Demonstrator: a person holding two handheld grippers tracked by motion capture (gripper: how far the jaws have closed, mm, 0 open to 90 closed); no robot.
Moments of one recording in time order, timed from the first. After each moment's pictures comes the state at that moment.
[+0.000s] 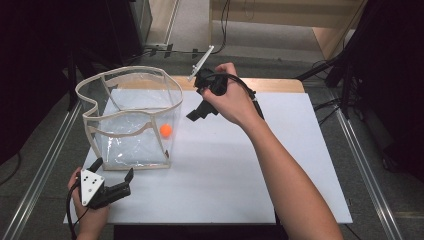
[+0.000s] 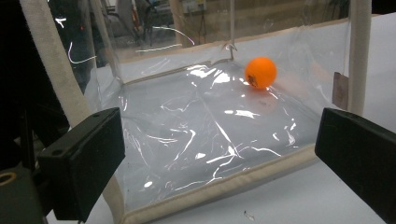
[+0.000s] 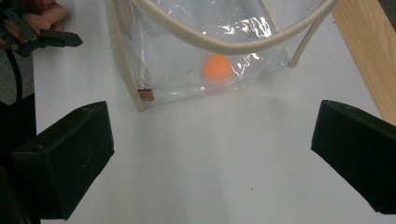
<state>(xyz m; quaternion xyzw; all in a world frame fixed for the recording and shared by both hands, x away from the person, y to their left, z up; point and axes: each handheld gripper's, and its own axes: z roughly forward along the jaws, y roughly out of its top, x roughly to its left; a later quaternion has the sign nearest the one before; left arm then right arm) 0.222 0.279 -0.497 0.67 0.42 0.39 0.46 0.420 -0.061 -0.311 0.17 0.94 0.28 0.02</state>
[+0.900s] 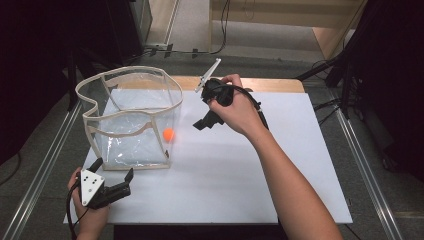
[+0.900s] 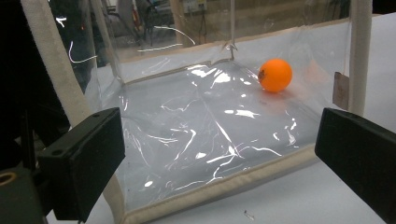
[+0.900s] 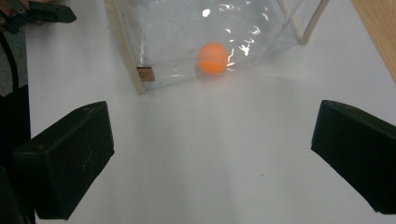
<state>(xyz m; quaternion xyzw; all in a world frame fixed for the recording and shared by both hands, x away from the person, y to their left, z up) 0.222 0.279 -0.497 0.67 0.43 0.39 0.46 0.410 -0.075 -0.337 0.17 0.94 0.28 0.02</state>
